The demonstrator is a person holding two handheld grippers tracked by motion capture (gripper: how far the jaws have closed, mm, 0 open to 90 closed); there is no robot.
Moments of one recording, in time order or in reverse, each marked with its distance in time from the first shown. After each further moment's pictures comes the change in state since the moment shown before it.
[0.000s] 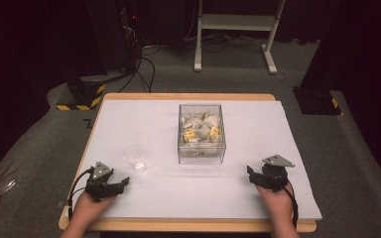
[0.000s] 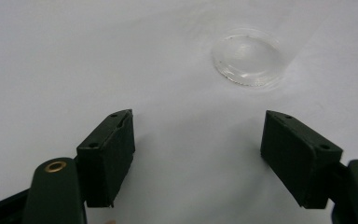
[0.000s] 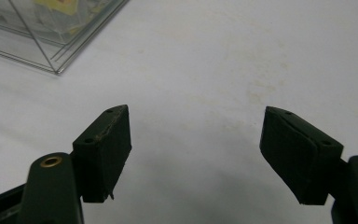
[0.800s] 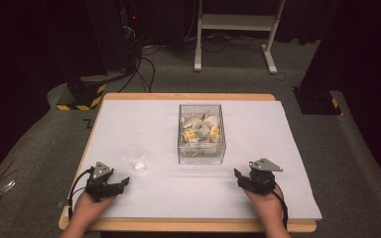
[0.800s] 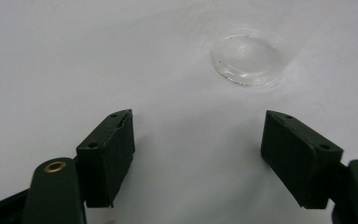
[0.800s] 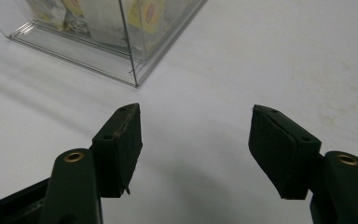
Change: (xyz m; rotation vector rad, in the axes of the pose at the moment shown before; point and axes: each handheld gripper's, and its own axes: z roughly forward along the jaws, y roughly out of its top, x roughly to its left) left arm 0.000 0.000 0.000 0.001 0.000 0.003; right arm 0.040 0.005 -0.005 -0.042 0.101 -0.030
